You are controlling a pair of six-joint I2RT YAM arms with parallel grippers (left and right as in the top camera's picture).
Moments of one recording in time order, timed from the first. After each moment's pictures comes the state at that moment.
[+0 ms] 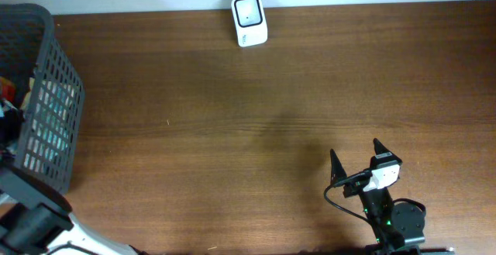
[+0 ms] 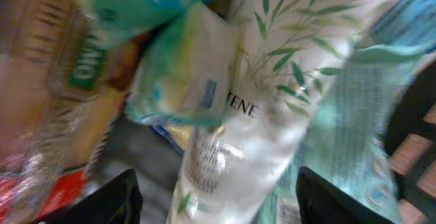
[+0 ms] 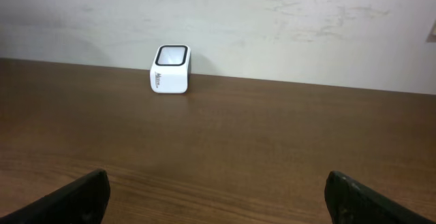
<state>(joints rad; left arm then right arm) 0.78 2.03 1.72 -0.97 -0.02 0.29 0.09 0.01 0.01 -0.06 -0.12 0.00</state>
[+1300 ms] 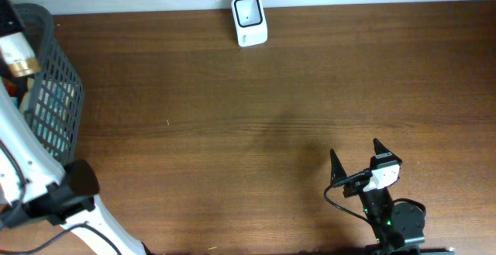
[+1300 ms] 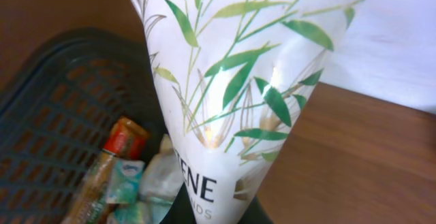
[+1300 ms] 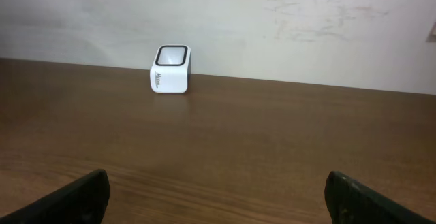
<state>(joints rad) 0.40 2.08 2.81 -1.41 0.00 0.06 0.09 0.01 0.01 -0.06 -0.12 0.00</state>
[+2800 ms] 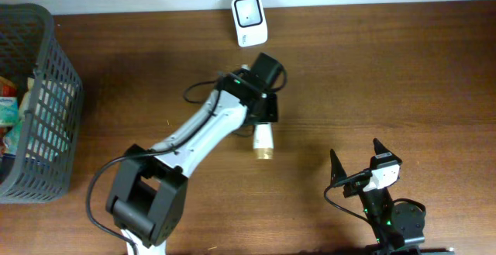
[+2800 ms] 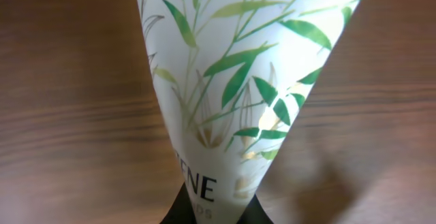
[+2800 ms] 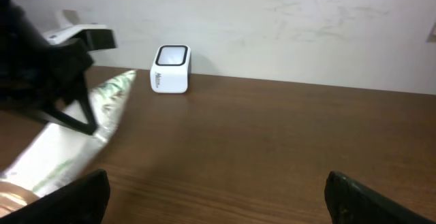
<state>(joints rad) -0.64 1.96 1.55 -0.80 0.03 -0.60 0.09 0.01 0.01 -0.06 -0.12 0.00</state>
